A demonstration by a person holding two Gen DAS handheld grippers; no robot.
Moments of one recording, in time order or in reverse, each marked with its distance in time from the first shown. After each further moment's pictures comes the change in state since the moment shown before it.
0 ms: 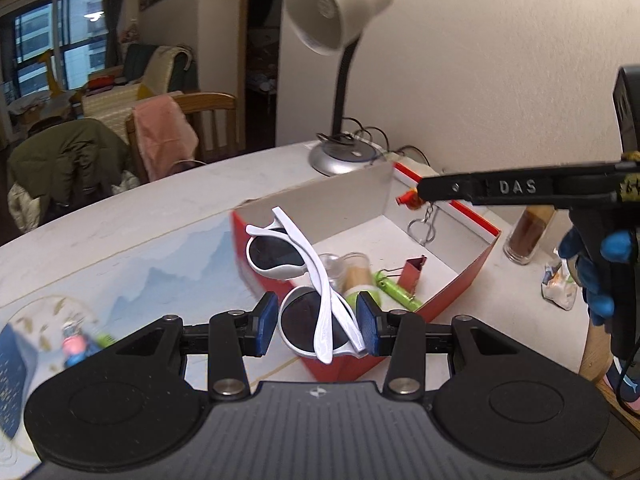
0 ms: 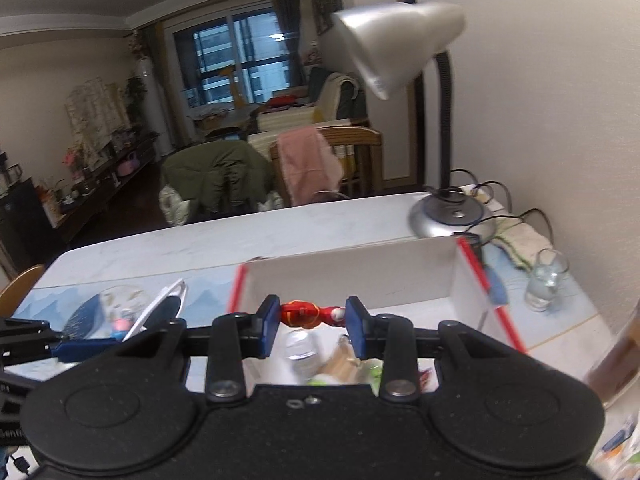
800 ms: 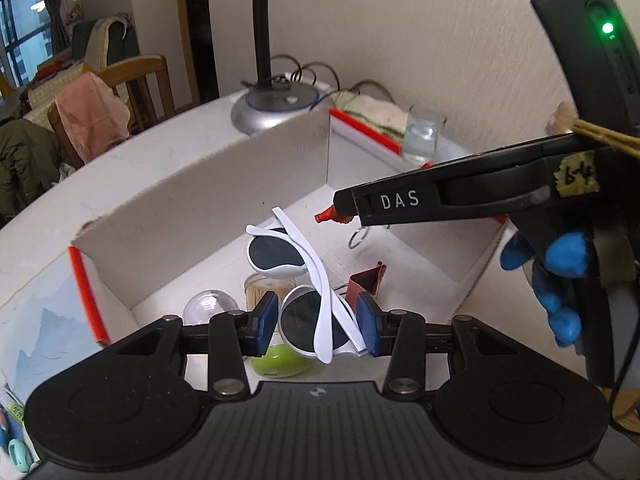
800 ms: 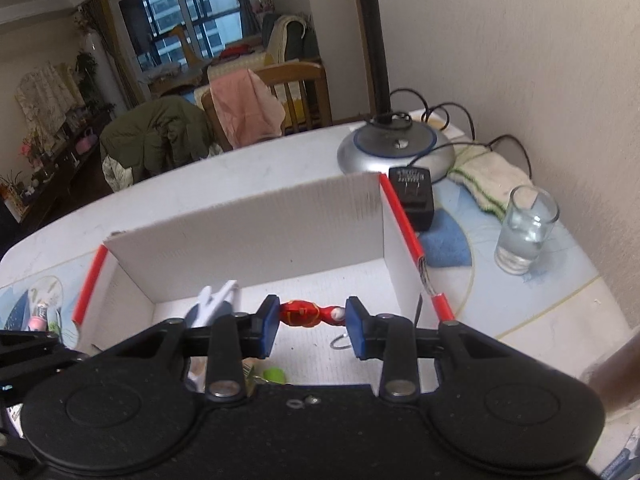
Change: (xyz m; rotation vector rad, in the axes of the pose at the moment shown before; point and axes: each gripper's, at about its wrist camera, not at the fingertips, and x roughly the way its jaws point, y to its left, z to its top) left arm 0.153 -0.079 0.039 0.117 0.192 -0.043; right arm 0.101 -0.095 -0.009 0.103 0.187 -0.056
